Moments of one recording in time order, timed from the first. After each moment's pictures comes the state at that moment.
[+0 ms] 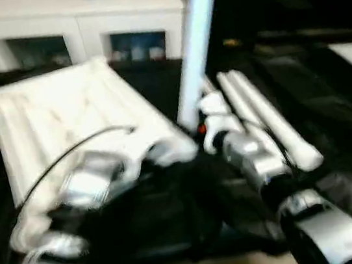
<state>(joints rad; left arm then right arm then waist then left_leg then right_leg) -0.64 0.28 -0.25 0.47 0.08 0.62 -0.82 -0.78 0.00 0.08 0.98 0.18 -0.04 0.33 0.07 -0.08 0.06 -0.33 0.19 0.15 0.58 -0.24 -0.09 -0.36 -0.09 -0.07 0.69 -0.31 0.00</state>
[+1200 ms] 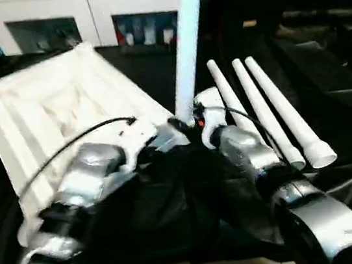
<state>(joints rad) -0.60 0.42 -0.27 0.42 0.08 0.36 -0.93 -0.78 -0.01 0.05 1.03 0.16 -0.09 0.59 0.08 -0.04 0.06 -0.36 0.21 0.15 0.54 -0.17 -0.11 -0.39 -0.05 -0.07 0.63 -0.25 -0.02</state>
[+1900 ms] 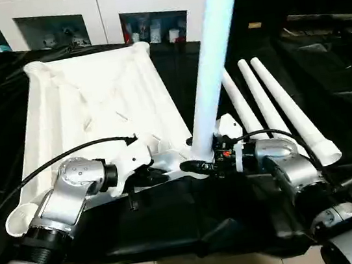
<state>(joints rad) -0.47 0.50 -0.27 0.31 0.00 0.15 -1.16 -0.58 -0.21 0.17 0.72 0.19 -0.07 1.10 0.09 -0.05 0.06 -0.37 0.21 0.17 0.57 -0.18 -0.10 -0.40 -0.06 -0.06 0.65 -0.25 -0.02</state>
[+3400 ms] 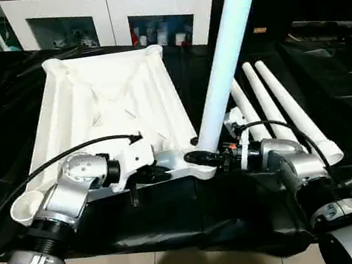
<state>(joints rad) -0.52 0.49 -0.29 0.44 0.04 -0.01 -1.16 -0.59 -0.16 0.05 0.81 0.27 0.07 1.10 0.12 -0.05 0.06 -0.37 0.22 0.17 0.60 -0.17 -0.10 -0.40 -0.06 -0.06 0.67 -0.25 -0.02</state>
